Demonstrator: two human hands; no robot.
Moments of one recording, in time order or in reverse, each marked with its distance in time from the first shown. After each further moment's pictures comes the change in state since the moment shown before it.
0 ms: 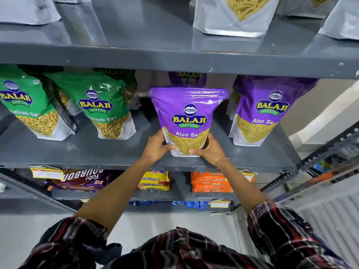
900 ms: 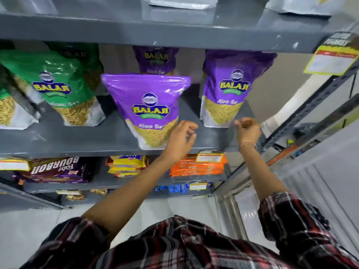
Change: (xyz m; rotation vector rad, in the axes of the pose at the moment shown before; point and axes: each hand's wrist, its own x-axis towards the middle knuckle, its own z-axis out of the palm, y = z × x) left_hand -0.042 0.104 0.140 0.064 0.034 0.324; right_hand -0.036 0.055 -0.169 0.024 0.812 0.069
